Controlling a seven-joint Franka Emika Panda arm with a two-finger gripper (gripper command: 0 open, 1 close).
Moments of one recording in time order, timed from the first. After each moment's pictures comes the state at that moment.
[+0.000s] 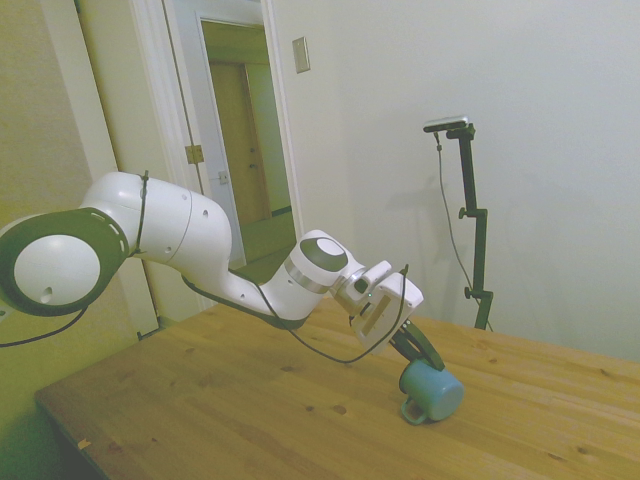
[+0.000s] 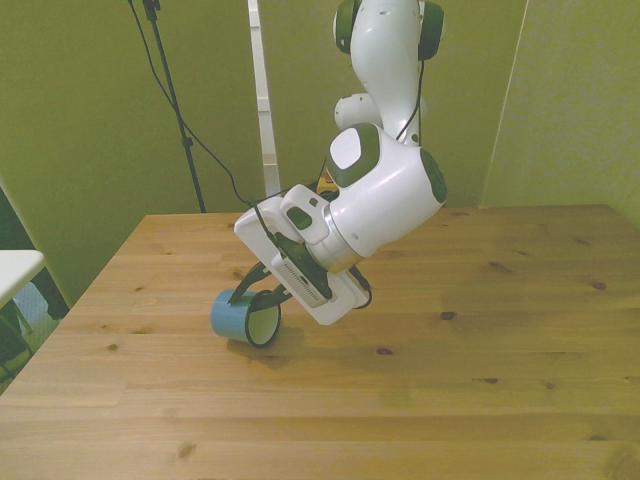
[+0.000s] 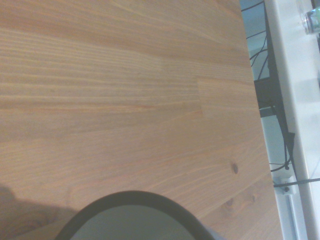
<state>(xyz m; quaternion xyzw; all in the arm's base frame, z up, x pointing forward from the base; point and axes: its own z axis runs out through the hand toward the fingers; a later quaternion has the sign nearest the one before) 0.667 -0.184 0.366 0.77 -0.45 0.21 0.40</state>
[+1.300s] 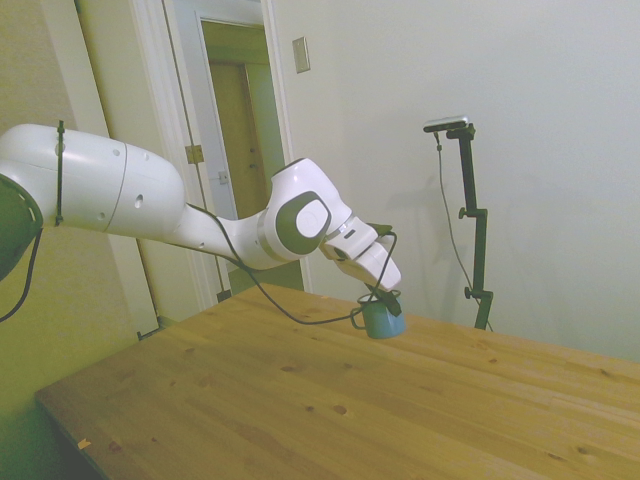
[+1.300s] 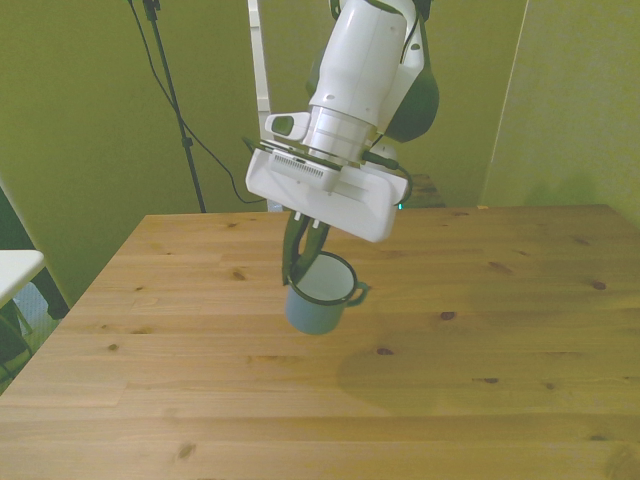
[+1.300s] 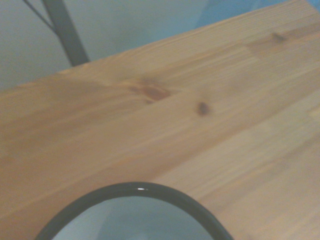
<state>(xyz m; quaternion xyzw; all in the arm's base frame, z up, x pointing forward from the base) 0.643 -0.151 0.473 0.76 -0.59 0.27 -0.03</state>
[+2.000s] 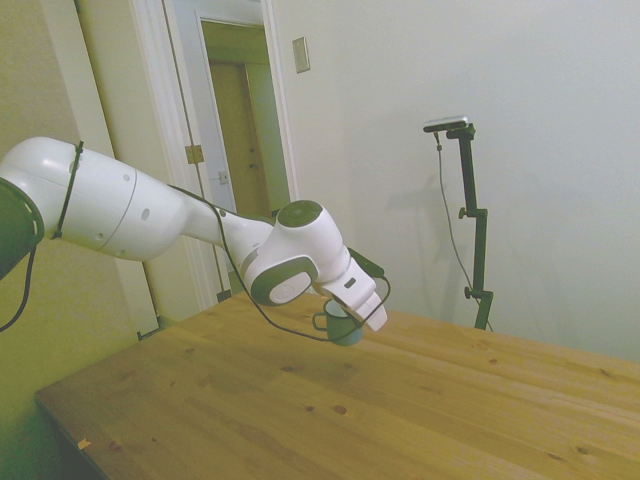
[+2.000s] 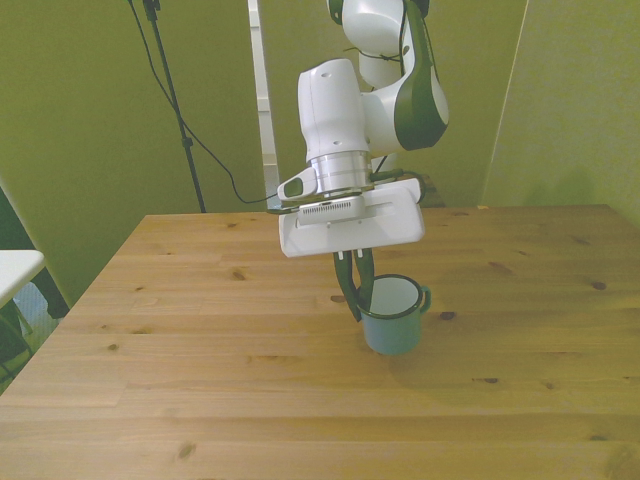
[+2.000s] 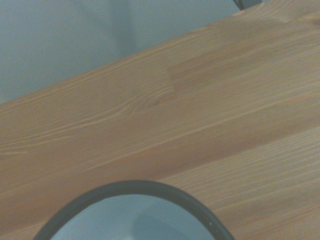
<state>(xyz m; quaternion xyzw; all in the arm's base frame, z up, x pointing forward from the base) 0.623 -0.146 0.411 0.81 -0.52 0.22 -0.19</state>
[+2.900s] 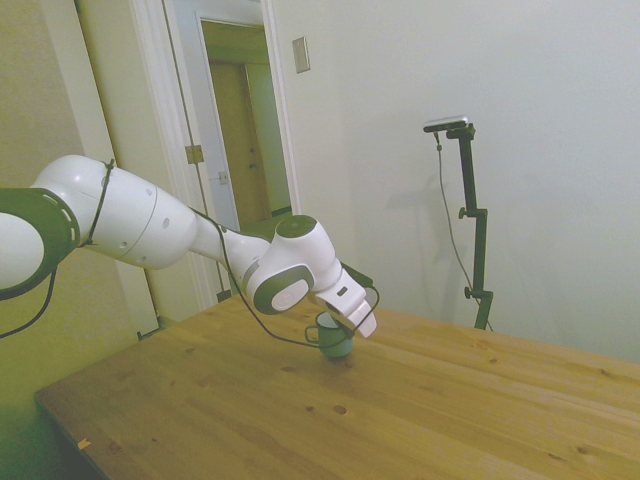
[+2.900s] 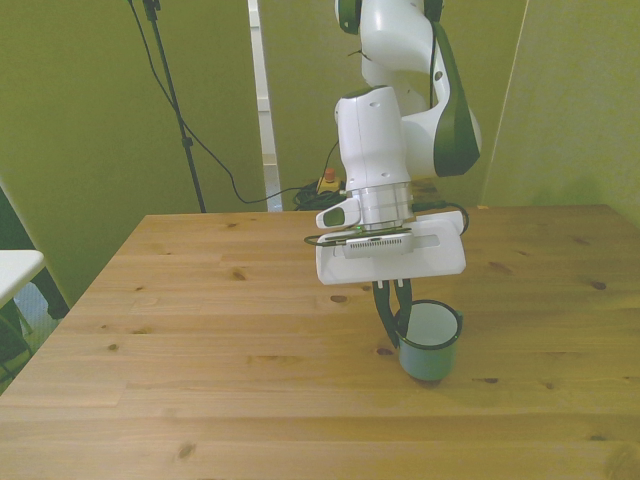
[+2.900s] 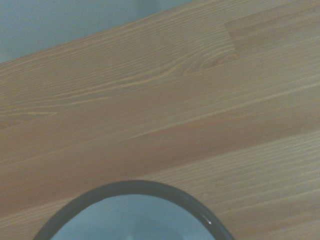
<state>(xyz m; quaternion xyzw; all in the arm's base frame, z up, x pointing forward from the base) 0.651 -0.091 0.383 0.83 -0.50 0.20 -0.17</state>
